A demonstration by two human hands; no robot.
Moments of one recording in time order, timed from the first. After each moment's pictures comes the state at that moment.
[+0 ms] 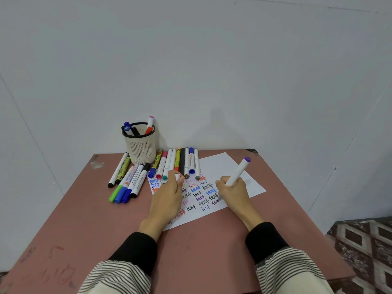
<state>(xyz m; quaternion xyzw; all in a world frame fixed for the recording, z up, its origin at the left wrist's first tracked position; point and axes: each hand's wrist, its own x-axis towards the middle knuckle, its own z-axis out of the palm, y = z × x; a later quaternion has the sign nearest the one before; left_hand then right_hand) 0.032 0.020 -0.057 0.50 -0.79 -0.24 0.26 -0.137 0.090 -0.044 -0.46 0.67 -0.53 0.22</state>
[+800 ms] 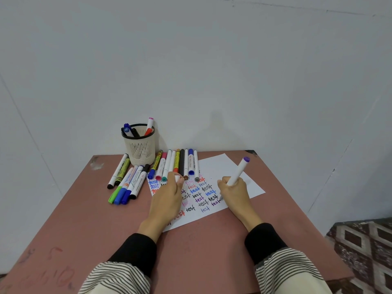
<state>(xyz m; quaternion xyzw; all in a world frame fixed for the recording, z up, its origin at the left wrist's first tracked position) 0.032 0.019 -0.057 0.50 -0.79 -0.24 0.26 -0.143 0.085 -0.051 -0.43 0.69 -0.54 0.23</state>
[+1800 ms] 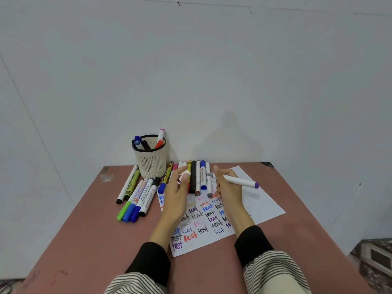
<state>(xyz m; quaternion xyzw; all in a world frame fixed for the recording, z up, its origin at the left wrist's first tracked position) 0.021 -0.015 -0.048 0.38 -0.64 -0.46 0.49 -0.111 0.019 -0.031 -0.28 0.55 -0.70 0.36</state>
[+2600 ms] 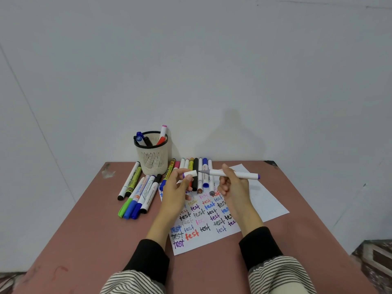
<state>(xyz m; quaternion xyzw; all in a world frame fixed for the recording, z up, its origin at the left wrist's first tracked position) 0.026 -0.025 -0.051 0.37 -0.60 -0.50 0.49 -0.121 0.022 -0.031 -0.23 0.43 -0.74 0.46</state>
